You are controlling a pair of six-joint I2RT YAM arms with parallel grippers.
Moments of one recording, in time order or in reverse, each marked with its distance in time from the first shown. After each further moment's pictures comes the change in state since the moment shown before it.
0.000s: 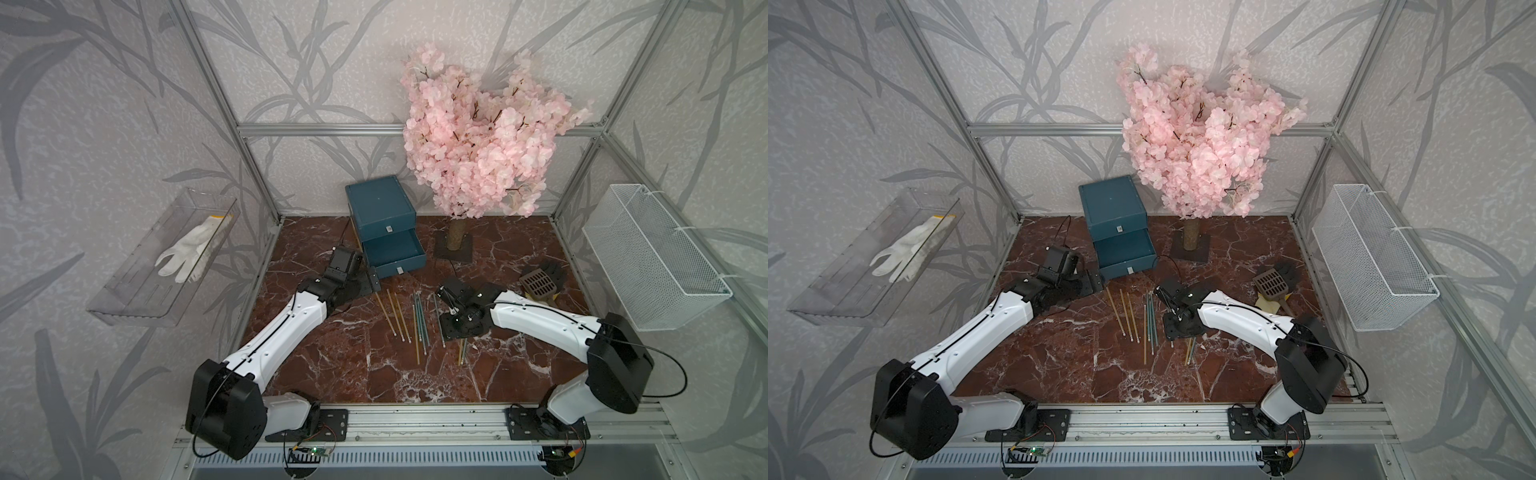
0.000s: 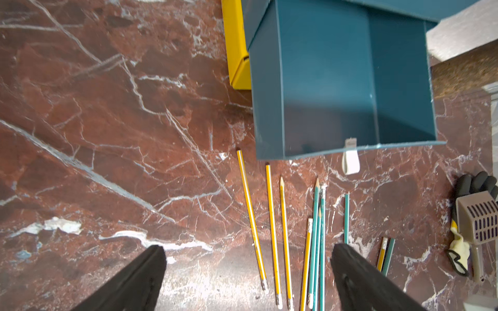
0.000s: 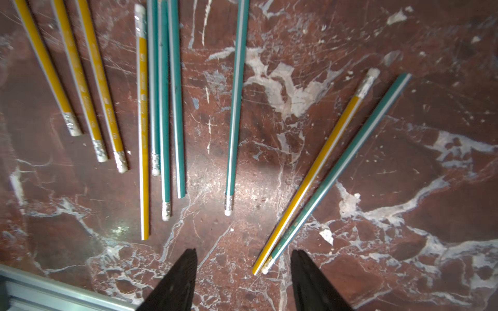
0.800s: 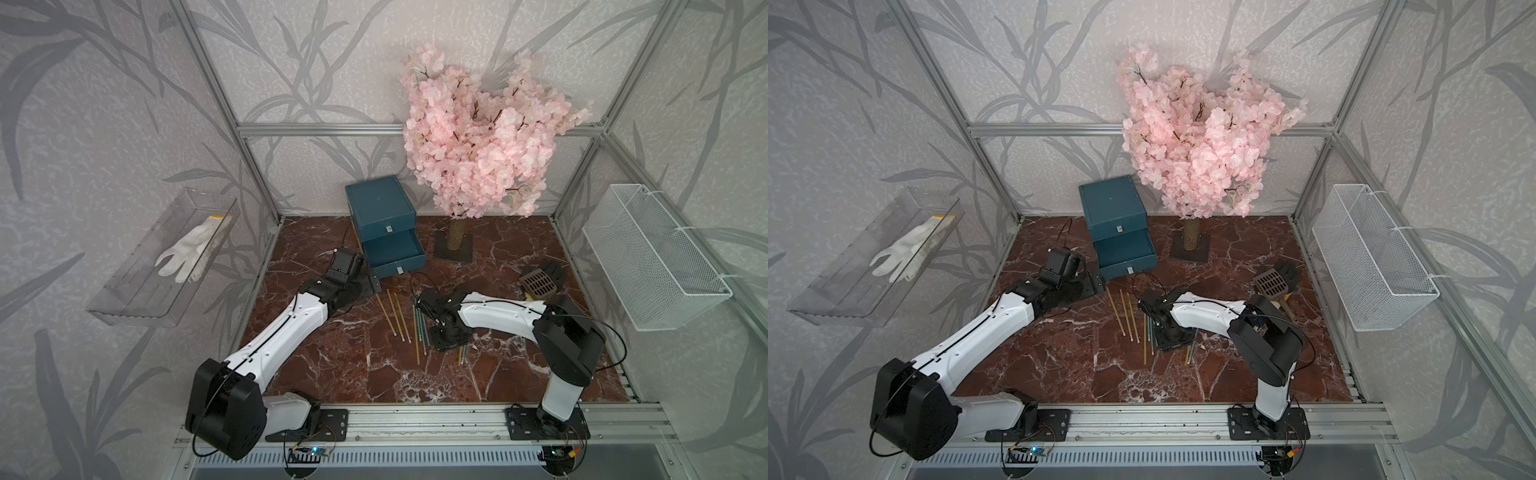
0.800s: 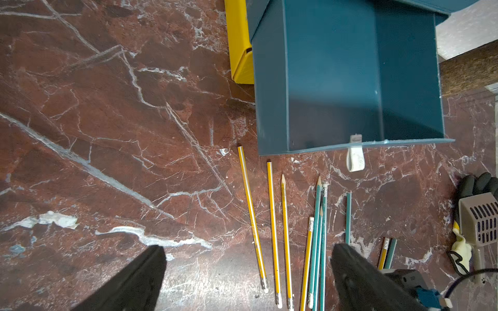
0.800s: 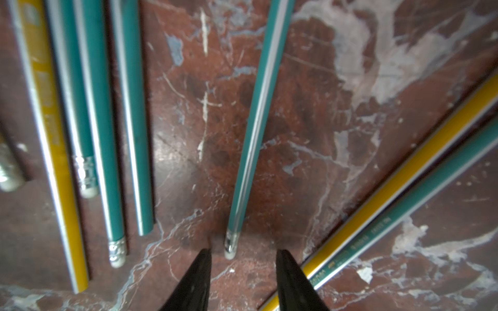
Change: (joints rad) left arm -0.007 0.000 -0.008 0.006 -0.008 -0.016; right arm 0.071 0.243 0.056 -0.003 0.023 -0.032
